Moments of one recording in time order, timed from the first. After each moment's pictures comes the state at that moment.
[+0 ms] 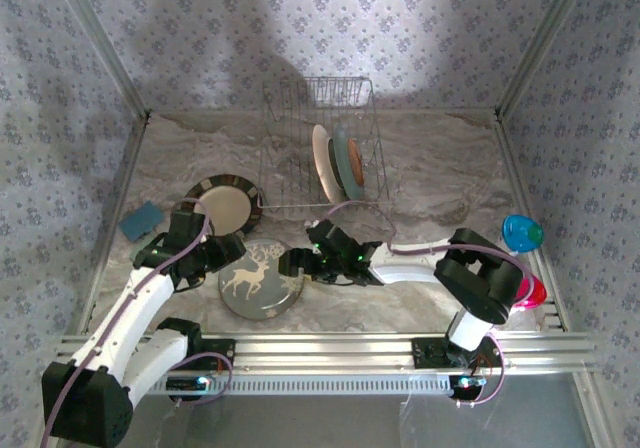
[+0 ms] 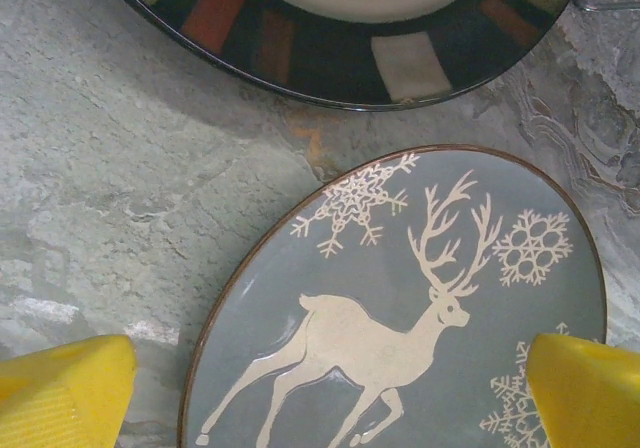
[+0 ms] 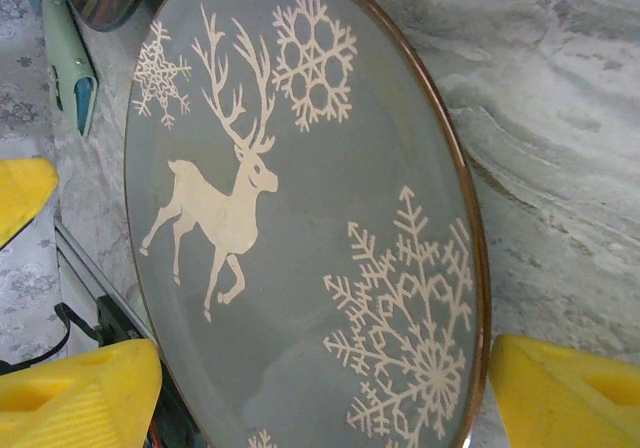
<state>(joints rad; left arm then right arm) -0.23 0.87 0.58 -0.79 0.11 -0.70 1.00 1.67 0.78 0.15 -0.27 1.06</state>
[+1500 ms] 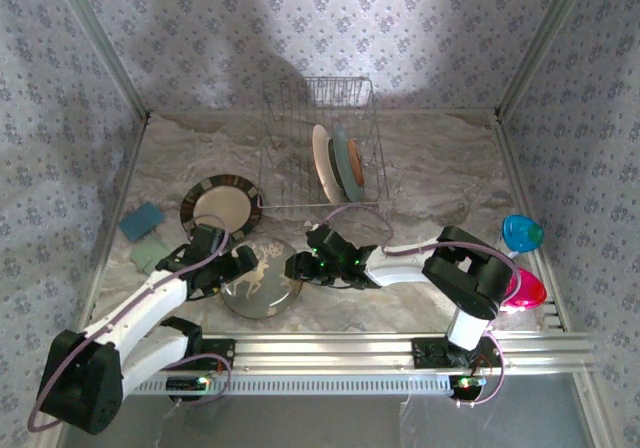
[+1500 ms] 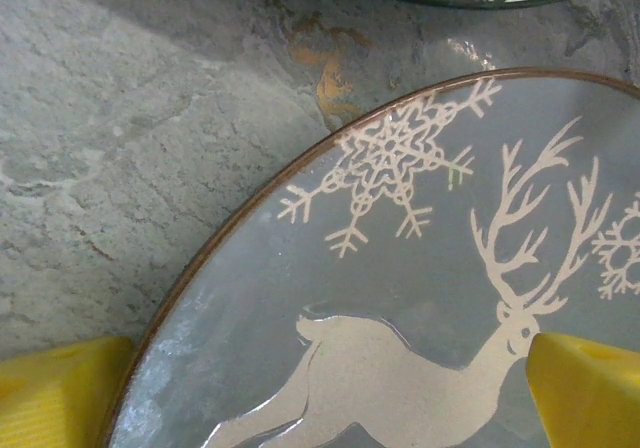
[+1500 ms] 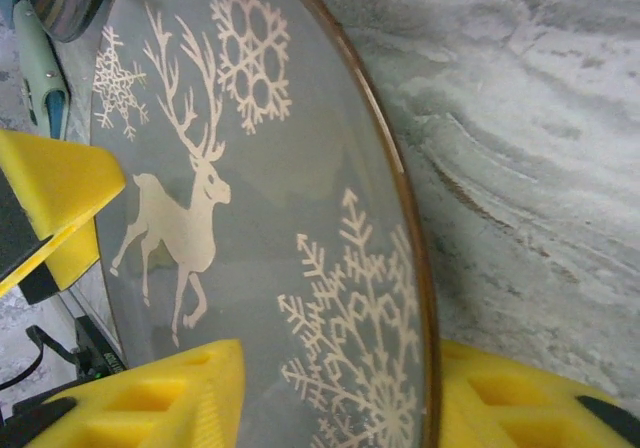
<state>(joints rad) -0.39 0.96 0.40 -0.53 0.06 -0.86 1.02 1.72 0.77 0.22 -0.23 1.08</state>
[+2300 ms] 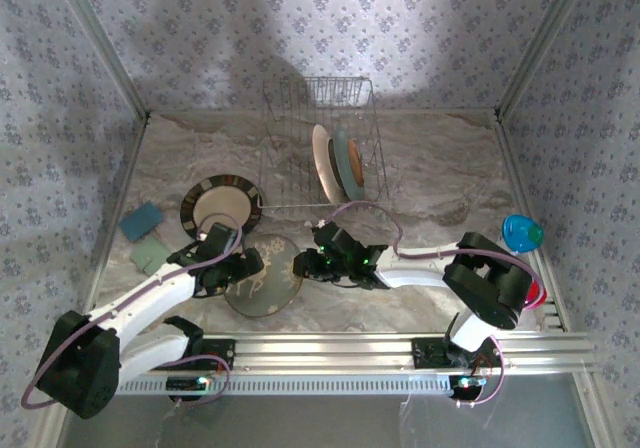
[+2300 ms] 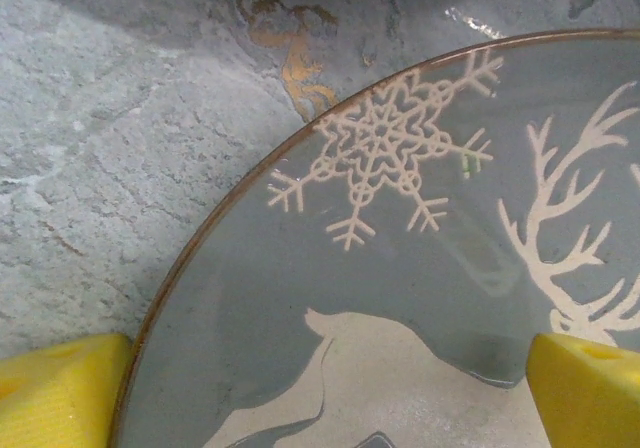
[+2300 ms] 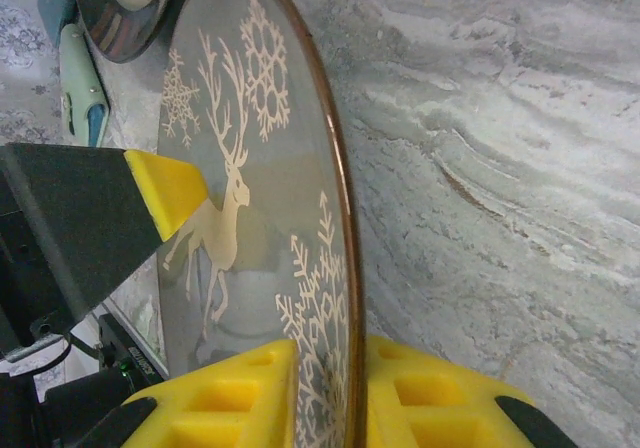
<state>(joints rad) -0.50 1.04 0.45 -0.55 -0.04 -0.89 1.01 1.61 0.74 0.18 -0.21 1.06</state>
